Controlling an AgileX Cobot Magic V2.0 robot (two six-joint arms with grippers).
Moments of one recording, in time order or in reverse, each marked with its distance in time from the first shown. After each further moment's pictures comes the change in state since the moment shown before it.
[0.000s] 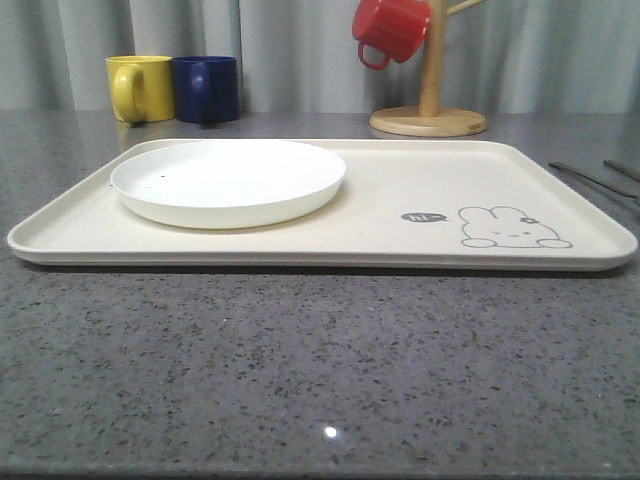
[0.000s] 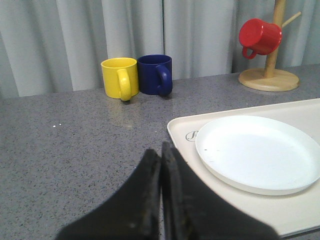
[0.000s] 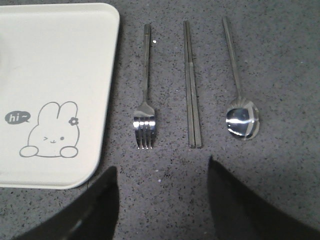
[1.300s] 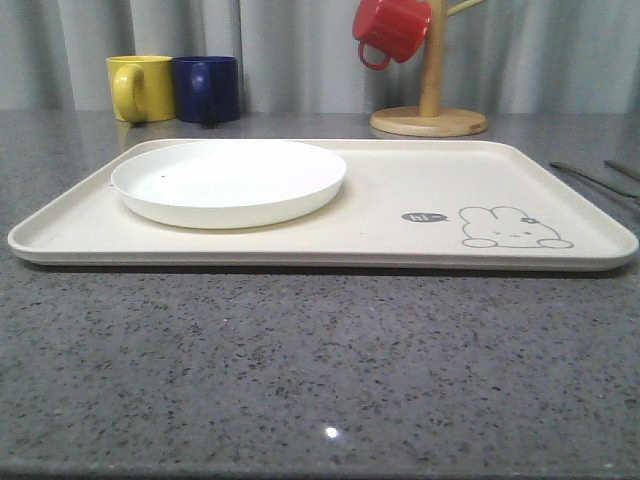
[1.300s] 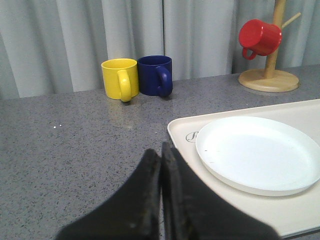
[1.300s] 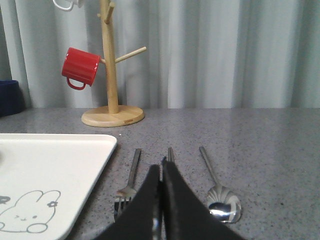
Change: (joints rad) left arm 0.000 0.000 -0.003 0.000 0.002 0.000; right arm 0.000 -0.751 0.797 -0.078 -0.866 0.000
